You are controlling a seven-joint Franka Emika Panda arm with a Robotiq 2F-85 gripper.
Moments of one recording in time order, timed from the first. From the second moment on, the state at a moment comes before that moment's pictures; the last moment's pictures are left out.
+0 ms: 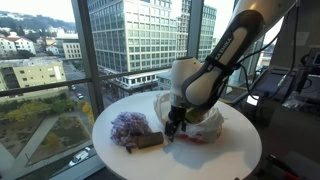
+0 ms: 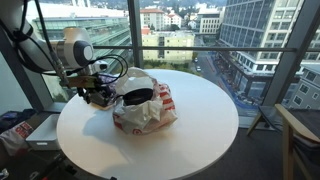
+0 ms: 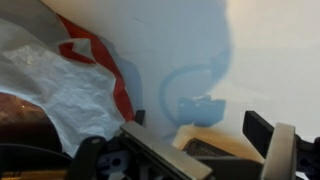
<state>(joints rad) 0.30 0.30 0.12 -2.38 -0.18 2.71 0.23</state>
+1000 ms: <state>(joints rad) 0.38 0.40 0.18 -2.23 -0.52 2.58 -0.13</state>
